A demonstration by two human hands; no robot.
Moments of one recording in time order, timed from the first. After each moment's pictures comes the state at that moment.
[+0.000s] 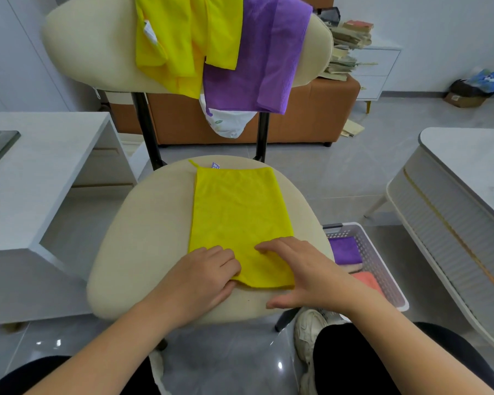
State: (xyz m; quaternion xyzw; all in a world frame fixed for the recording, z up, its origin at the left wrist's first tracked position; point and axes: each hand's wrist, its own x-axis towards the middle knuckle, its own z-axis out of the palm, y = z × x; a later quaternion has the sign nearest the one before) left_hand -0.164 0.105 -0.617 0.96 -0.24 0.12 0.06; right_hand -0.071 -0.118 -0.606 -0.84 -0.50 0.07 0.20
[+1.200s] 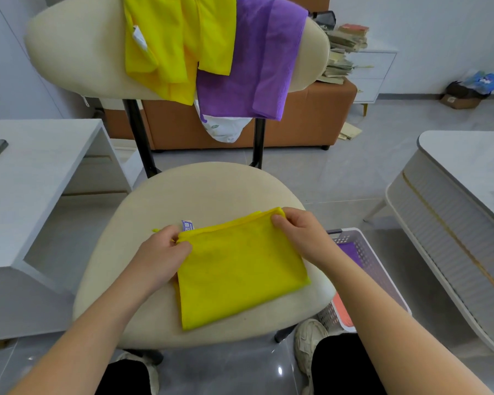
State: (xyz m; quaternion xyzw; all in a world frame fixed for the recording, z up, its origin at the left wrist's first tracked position) left_hand -0.139 0.137 -0.580 0.82 0.25 -0.01 0.51; right_hand -0.010 -0.083 -0.596 -0.85 -0.21 0.12 0.46
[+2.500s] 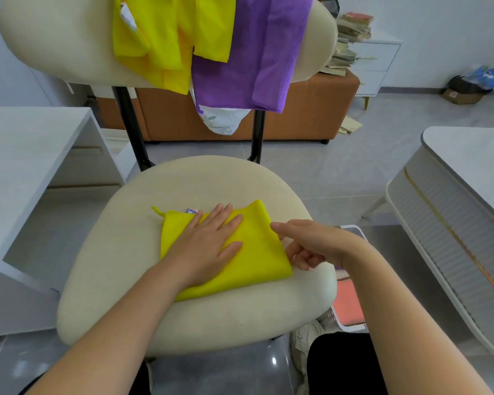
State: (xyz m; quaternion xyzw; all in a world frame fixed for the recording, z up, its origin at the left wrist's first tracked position) left_hand -0.083 0.111 -0.622 0.99 -0.05 -0.06 0.09; right_hand -0.004 -0.092 -0.567 -0.82 -0.08 0.43 0.38
